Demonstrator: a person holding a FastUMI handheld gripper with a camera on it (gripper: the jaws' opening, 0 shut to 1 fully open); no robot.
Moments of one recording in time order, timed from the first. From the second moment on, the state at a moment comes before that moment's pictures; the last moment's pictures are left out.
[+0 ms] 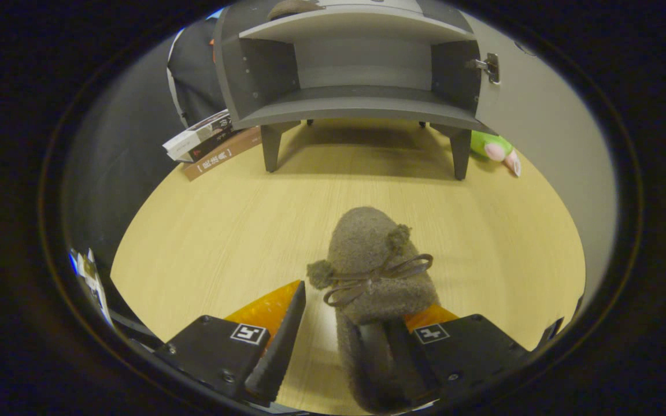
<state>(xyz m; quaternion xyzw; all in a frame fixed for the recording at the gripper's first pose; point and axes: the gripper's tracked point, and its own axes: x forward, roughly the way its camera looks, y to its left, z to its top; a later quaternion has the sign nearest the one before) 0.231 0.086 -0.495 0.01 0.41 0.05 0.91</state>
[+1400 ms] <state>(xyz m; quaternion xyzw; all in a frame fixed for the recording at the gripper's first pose) 0.320 0.116 -0.154 0.03 0.16 0.08 0.98</state>
